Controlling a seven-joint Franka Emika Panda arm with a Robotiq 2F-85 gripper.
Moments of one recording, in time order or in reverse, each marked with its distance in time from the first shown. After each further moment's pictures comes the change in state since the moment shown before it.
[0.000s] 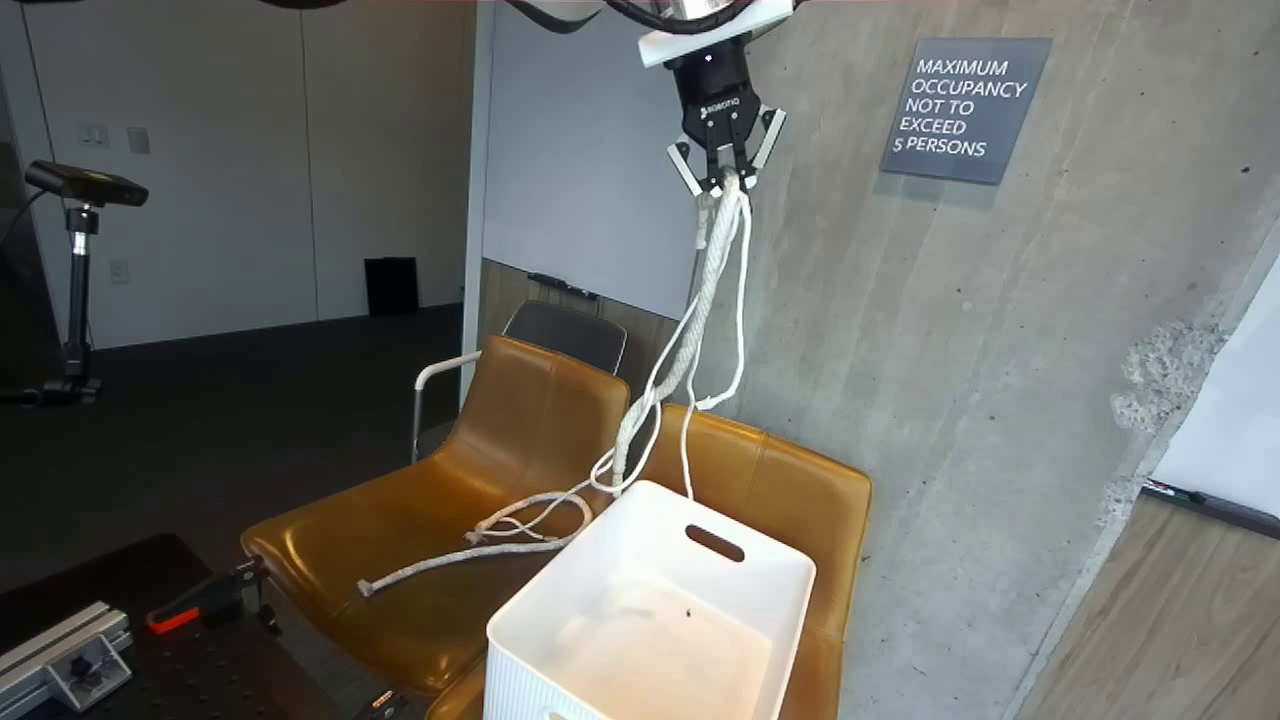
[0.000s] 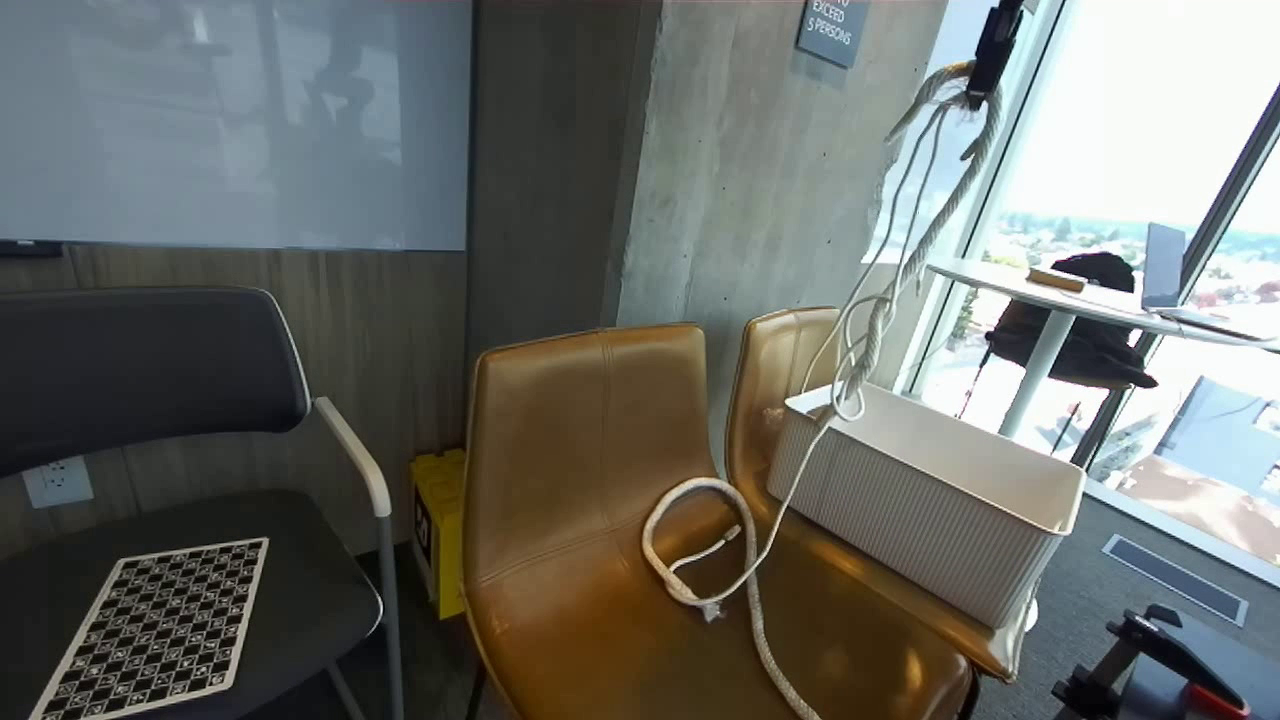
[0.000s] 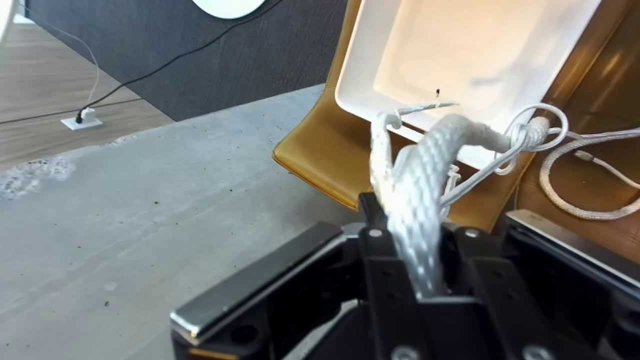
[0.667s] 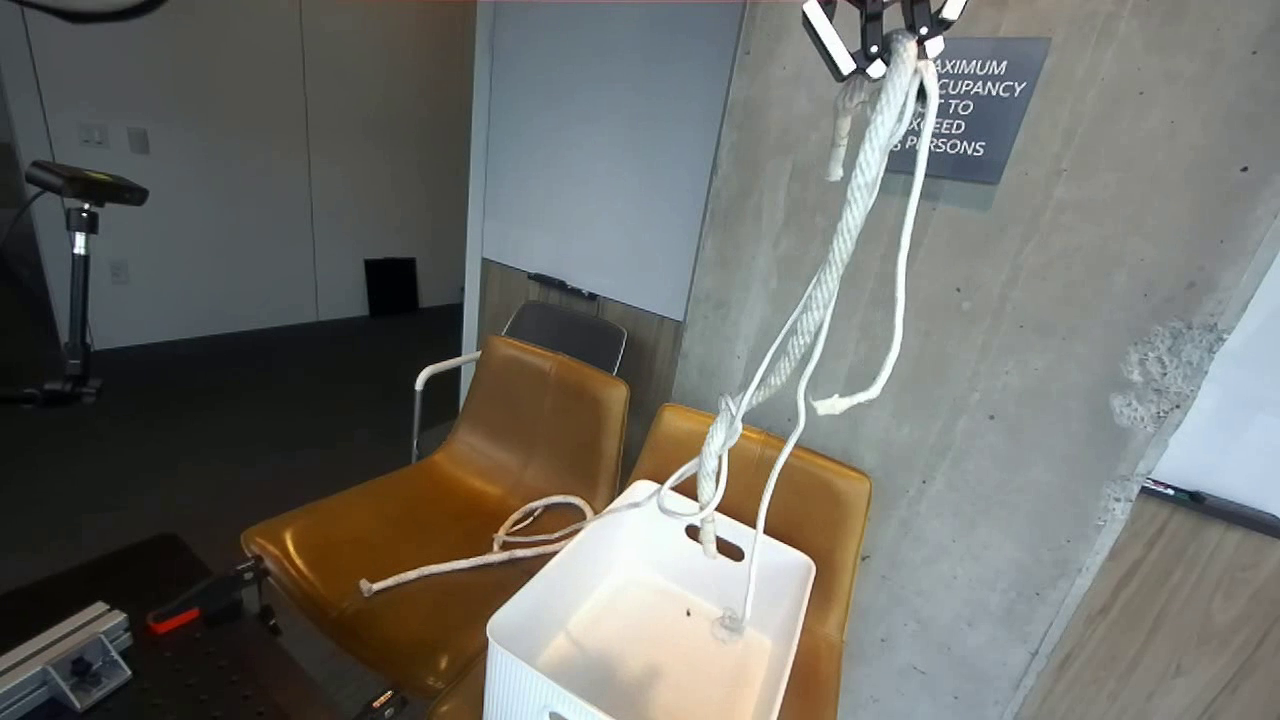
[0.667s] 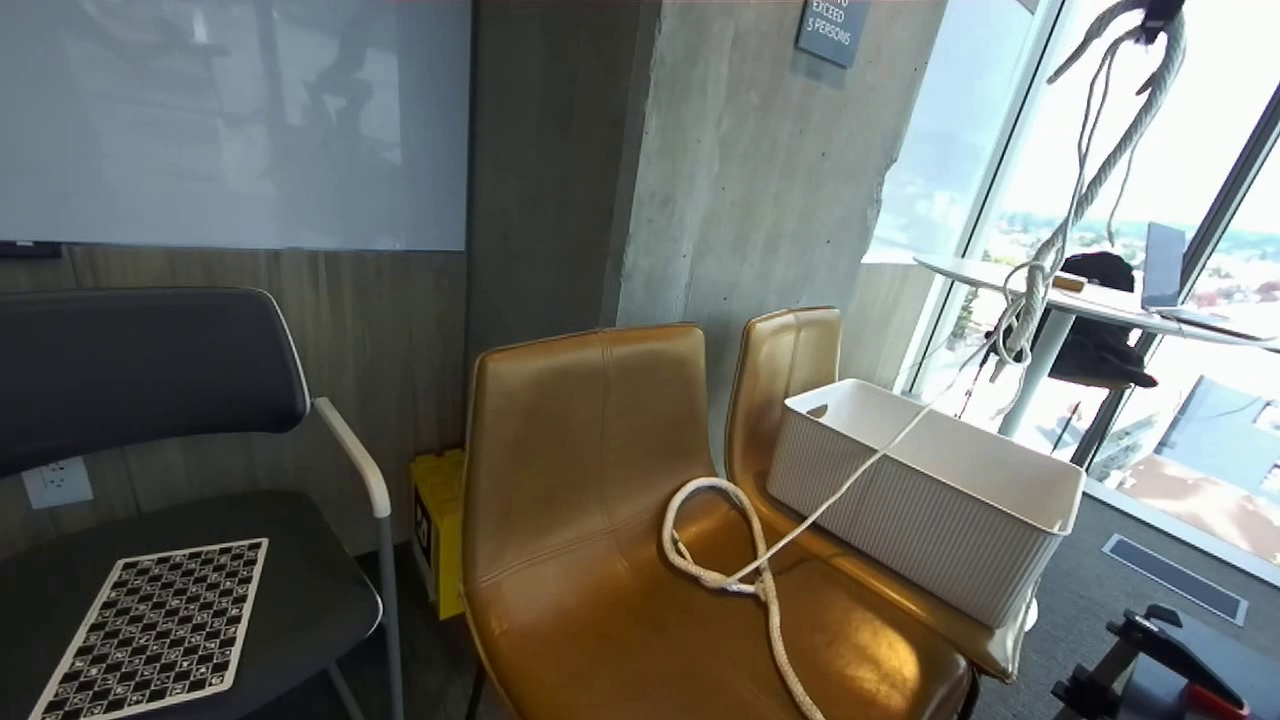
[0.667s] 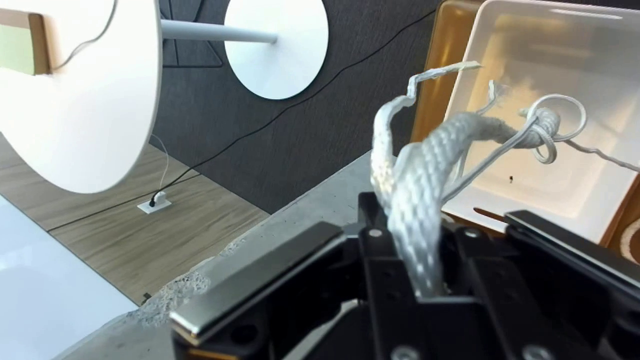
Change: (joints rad) arm -0.220 0.037 -0.051 0.318 0.017 -0.242 -0.196
